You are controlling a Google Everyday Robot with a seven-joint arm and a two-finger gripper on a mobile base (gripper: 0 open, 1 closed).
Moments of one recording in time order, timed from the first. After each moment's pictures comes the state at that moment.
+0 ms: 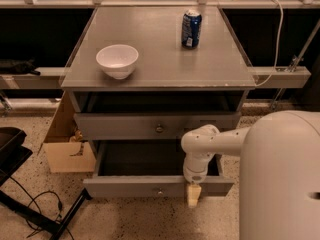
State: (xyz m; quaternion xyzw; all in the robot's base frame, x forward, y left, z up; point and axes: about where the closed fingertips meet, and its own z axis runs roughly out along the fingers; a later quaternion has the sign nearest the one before) arm 0.506 -0.121 0.416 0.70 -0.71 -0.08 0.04
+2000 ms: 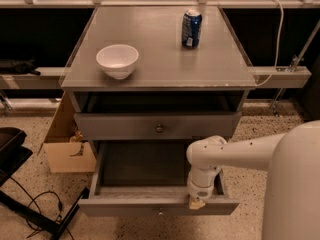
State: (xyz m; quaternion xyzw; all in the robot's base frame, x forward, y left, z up) arm 0.427 -0.122 0.430 0.70 -0.70 -0.13 0.06
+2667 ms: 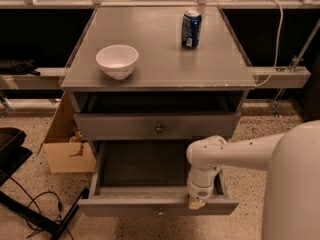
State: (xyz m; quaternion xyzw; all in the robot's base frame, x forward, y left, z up) arm 0.427 -0.123 0.430 0.70 -0.70 -0.13 0.06
